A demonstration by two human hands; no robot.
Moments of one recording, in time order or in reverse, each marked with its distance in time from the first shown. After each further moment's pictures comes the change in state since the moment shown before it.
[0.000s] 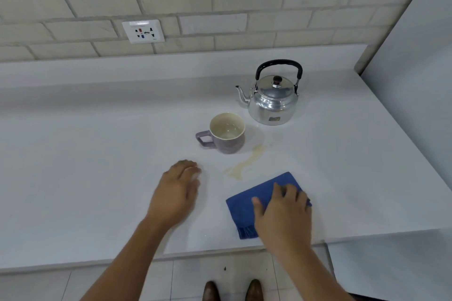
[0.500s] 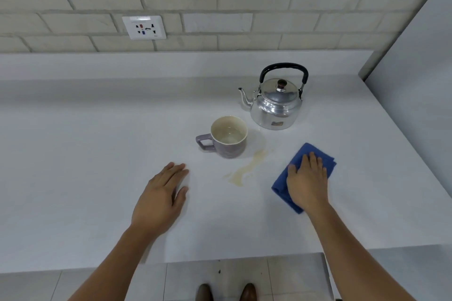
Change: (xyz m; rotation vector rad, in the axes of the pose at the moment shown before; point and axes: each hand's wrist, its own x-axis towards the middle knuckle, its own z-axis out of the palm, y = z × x) left_hand -0.013 -0.039 0.011 -0.001 -0.043 -0.125; right_hand 0.118 0.045 0.005 0.229 -0.109 0.132
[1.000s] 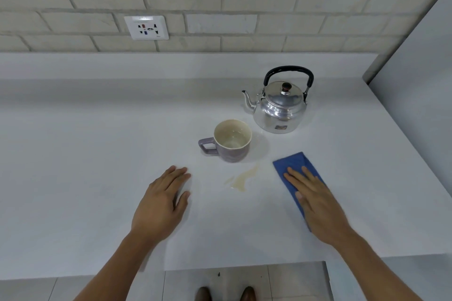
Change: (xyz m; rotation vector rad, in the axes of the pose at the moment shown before) left_hand 0.002 -0.004 0.003 0.007 -0.004 0.016; right_hand -0.014 0.064 0.006 0.037 -0.048 -0.638
